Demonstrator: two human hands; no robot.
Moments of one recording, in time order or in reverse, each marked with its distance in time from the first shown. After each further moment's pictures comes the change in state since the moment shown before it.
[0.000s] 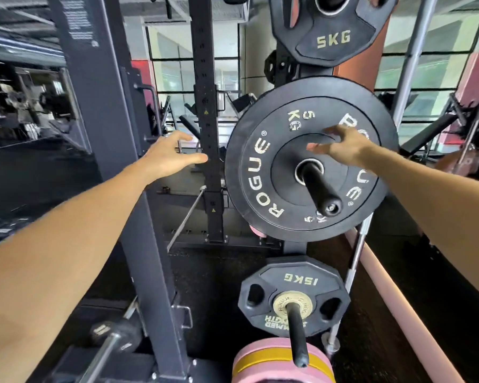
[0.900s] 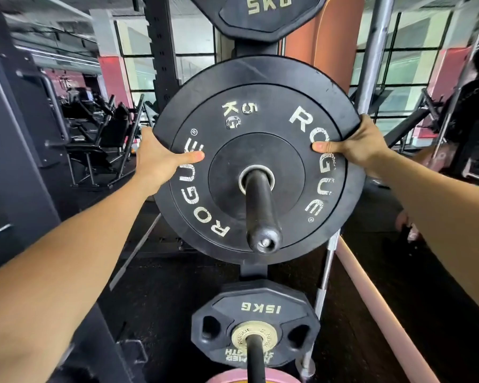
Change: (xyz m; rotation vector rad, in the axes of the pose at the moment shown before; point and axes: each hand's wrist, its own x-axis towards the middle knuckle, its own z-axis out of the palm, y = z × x) left_hand 0.099 0.061 0.151 -0.447 0.285 -0.019; right_hand 0.106 0.149 -0.043 0.455 0.224 0.050
